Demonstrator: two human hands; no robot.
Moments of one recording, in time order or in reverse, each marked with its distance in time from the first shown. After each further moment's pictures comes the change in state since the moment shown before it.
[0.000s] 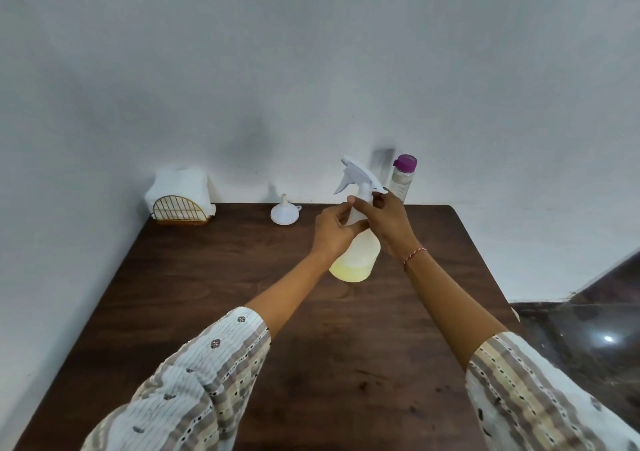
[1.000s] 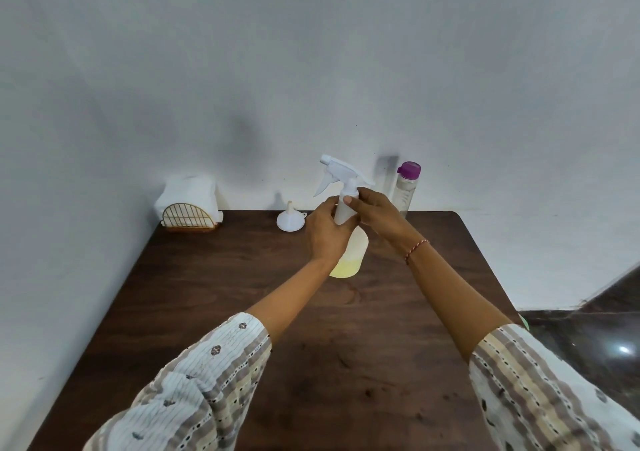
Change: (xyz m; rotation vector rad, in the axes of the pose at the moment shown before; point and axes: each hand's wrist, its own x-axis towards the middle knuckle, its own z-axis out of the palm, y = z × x) left_hand -0.008 0.016 -0.012 0.135 0.266 0.167; right_hand 0.004 -0.023 0.011 0.052 -0.313 -0.044
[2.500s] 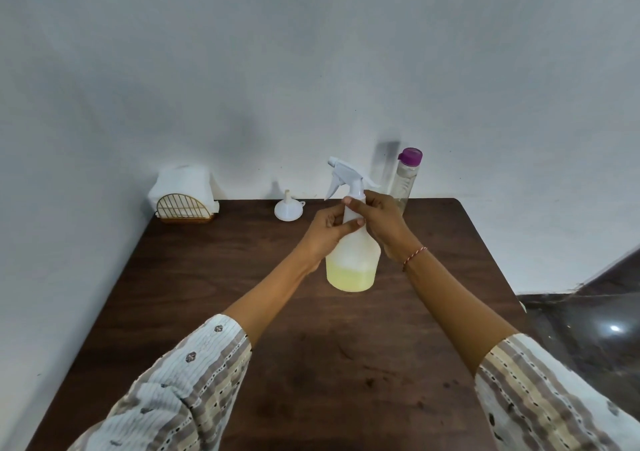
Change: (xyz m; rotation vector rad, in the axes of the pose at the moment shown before) left_hand -0.003 -0.012 -0.020 -0.391 -0.544 -0.264; right_hand -0.009 0.022 0.005 0.038 0.182 0.043
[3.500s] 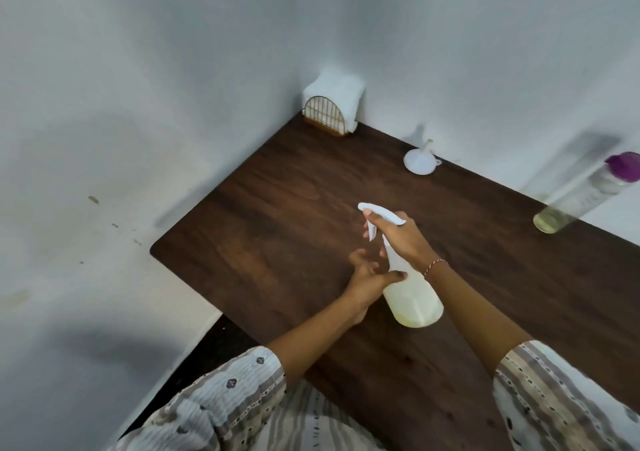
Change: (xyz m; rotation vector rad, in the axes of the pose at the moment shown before) left_hand -0.109 -0.119 0.016 -0.371 0.609 -0.415; right_hand -0.015 0.097 0.099 -0.384 -0.570 0.203
